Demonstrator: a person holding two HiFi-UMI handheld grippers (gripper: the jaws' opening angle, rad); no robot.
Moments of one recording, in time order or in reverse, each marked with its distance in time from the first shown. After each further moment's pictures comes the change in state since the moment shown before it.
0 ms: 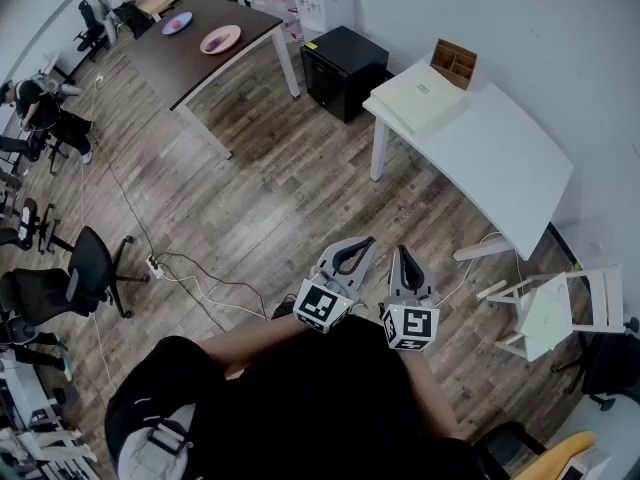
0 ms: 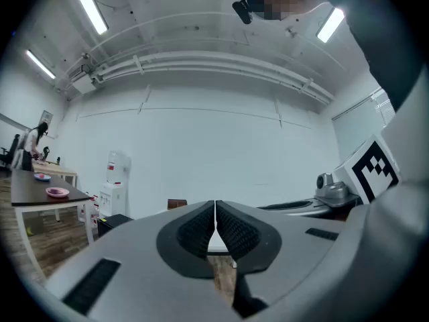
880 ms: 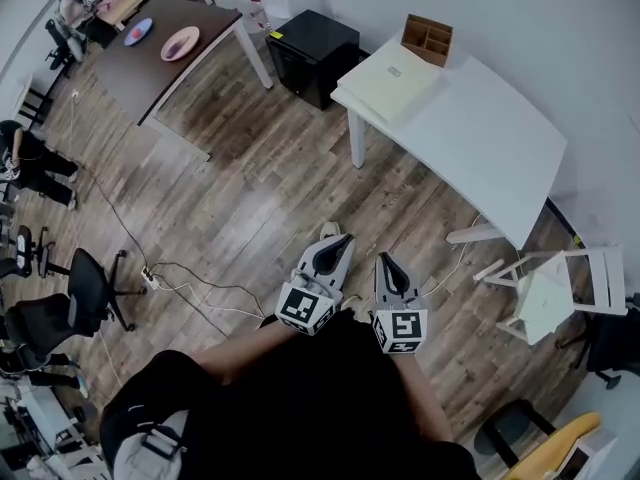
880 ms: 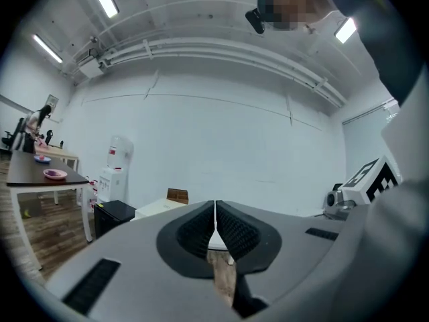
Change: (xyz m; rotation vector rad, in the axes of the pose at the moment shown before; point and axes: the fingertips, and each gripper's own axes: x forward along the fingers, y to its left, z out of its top) left arm 0.066 0.021 -0.028 -0.092 0.047 0.025; right arm 0.029 -0.051 -0.047 0.052 0.137 0.051
